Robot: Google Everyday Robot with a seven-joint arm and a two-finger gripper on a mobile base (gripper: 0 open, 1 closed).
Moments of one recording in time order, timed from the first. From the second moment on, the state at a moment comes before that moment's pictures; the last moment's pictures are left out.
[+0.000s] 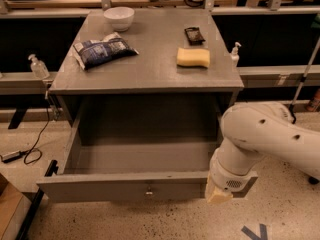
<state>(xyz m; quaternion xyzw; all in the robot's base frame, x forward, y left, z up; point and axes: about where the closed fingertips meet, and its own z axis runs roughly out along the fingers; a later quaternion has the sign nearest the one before) 0.384 -0.150 0.664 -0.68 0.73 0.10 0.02</state>
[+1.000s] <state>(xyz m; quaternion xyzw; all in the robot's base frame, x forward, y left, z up) 0.379 -0.152 0.614 -0.67 0.73 0.13 0.02</state>
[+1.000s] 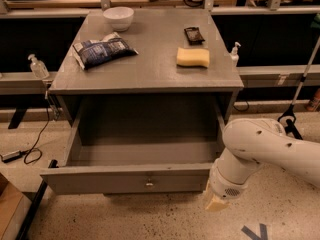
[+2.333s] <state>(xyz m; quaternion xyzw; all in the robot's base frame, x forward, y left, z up) 0.452 -0.119 0.623 -0.70 0.70 0.12 0.10</state>
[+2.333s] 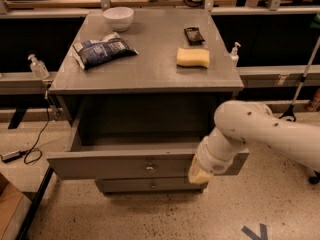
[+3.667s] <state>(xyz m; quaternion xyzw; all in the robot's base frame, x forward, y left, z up) 0.557 -0.102 0.637 -0.72 0.67 0.05 0.18</state>
